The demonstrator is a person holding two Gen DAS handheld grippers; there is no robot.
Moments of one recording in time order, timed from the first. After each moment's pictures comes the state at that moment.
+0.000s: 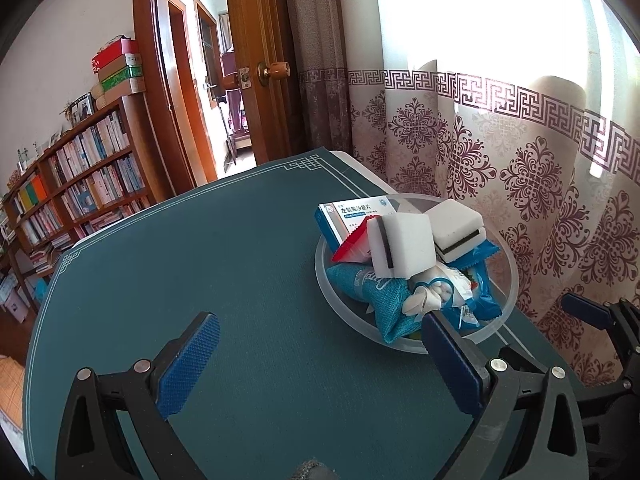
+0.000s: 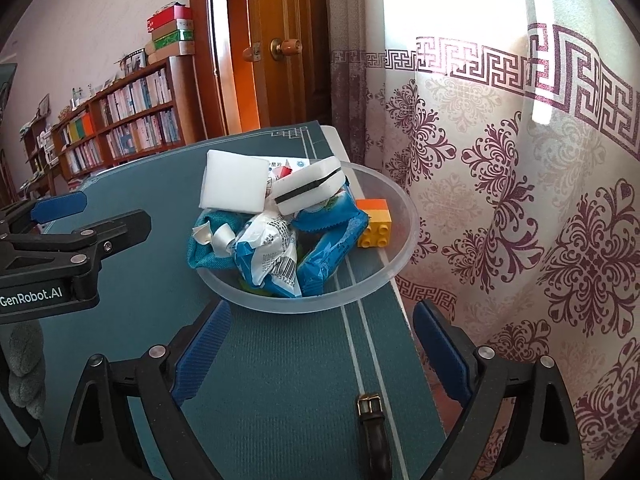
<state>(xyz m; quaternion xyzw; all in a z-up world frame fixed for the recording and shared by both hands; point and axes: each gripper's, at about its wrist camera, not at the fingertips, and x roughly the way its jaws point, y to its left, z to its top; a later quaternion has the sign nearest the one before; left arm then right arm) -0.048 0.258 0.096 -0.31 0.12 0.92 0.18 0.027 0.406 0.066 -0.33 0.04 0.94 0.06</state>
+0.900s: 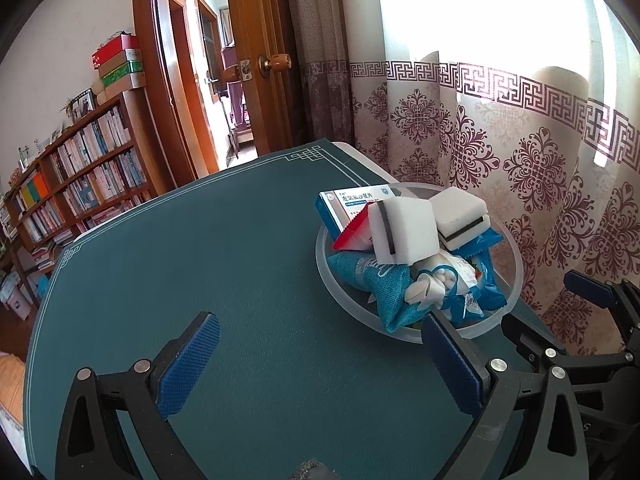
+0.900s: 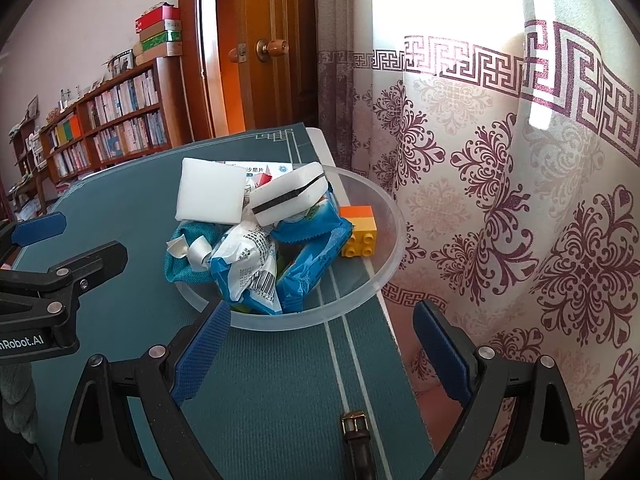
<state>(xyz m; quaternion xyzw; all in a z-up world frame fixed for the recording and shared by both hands) -0.048 0.258 0.088 -0.32 0.12 0.92 0.18 0.015 0.412 0.066 -0.33 0.04 0.94 0.08</state>
